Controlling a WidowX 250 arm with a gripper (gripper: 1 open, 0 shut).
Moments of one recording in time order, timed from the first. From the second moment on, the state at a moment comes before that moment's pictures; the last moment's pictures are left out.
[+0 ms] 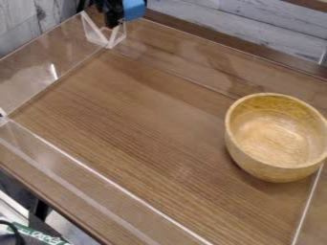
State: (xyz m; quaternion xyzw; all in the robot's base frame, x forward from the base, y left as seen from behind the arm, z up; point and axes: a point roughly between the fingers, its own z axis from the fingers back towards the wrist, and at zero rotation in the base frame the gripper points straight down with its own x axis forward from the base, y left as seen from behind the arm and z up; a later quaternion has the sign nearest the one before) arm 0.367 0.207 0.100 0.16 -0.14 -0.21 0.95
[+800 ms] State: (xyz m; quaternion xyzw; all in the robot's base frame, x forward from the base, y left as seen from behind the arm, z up) arm 0.366 0.208 0.095 0.18 -0.16 -0.21 0.95
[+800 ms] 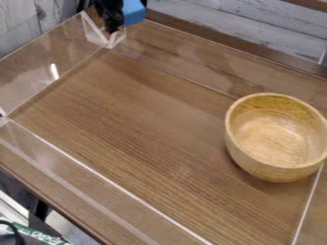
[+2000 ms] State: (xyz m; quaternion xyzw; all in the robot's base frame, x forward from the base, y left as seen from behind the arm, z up) arm 0.367 0.208 0.100 0.22 -0.19 -0.23 0.93
